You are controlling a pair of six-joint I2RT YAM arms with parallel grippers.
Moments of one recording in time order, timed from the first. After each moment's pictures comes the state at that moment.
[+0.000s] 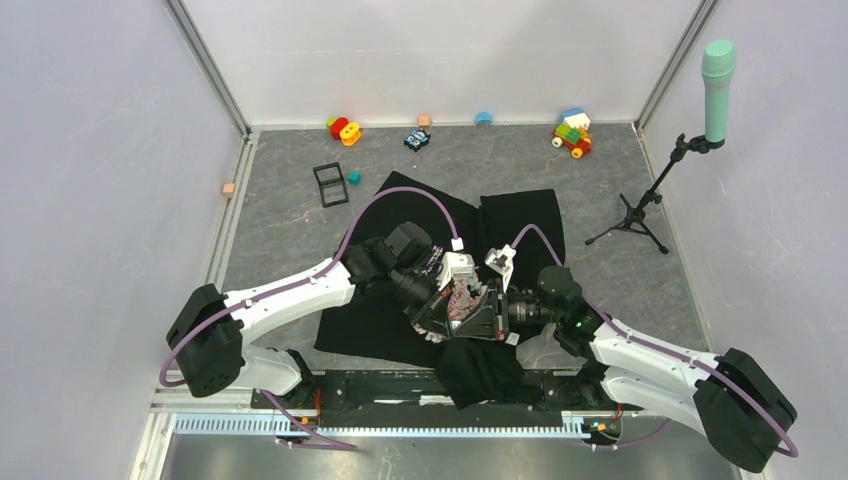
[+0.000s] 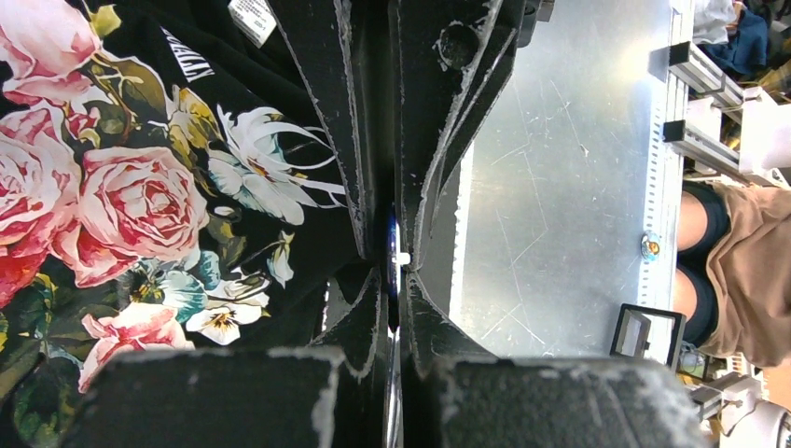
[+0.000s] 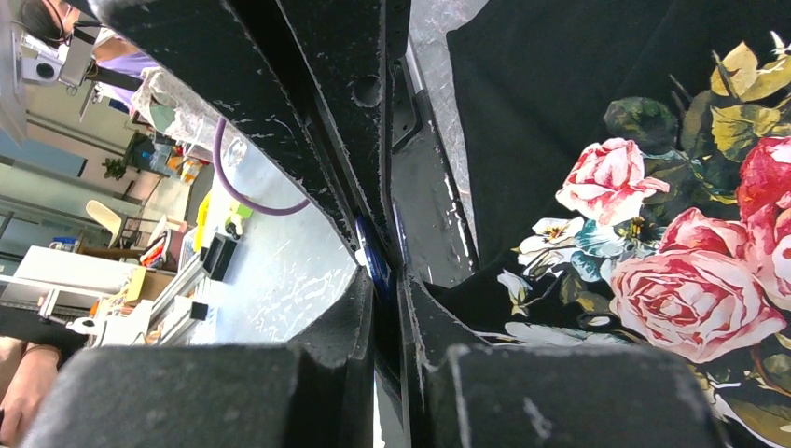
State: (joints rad) left arm -0.92 1.36 0.93 -0.45 0.82 -0.02; right arm 0.74 0.96 0.23 0.52 -0.77 0.66
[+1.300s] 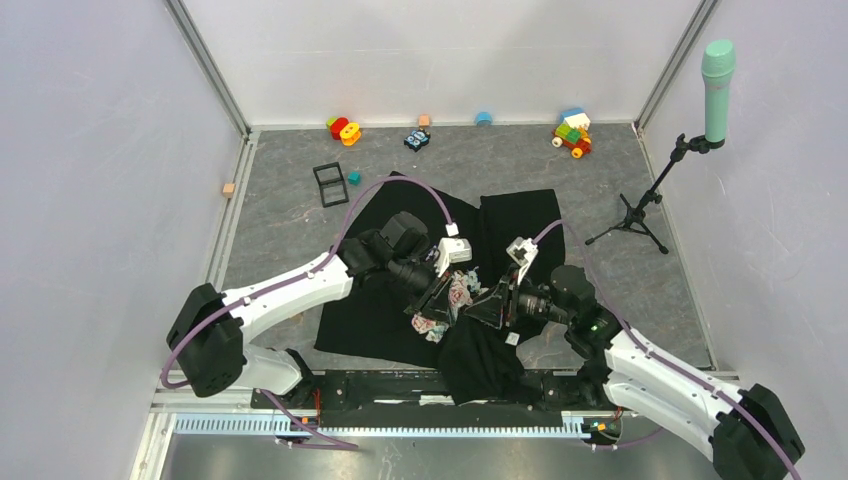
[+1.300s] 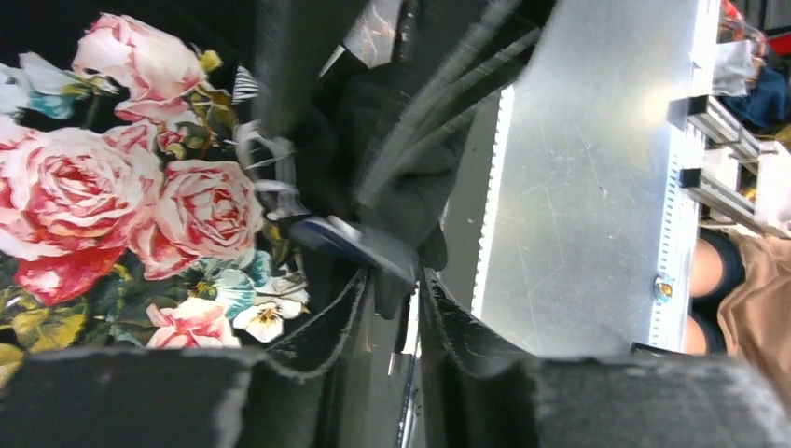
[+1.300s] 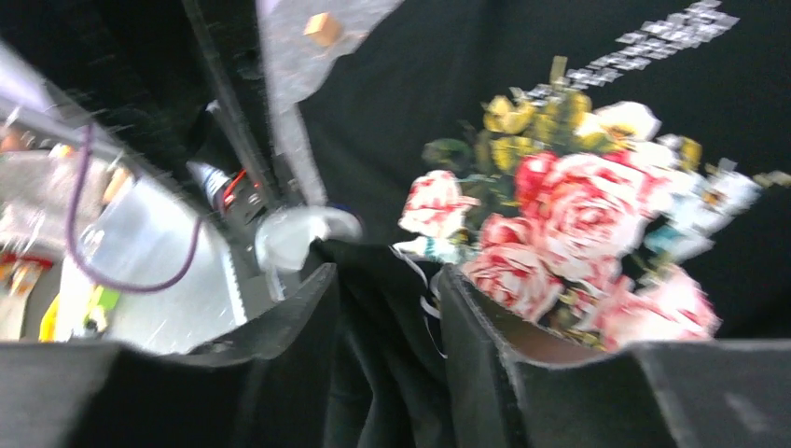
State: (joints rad) left arm -0.87 1.37 0.96 -0.41 0.74 -0.03; right arm 0.68 0.78 0.24 0.32 -0.55 0.54
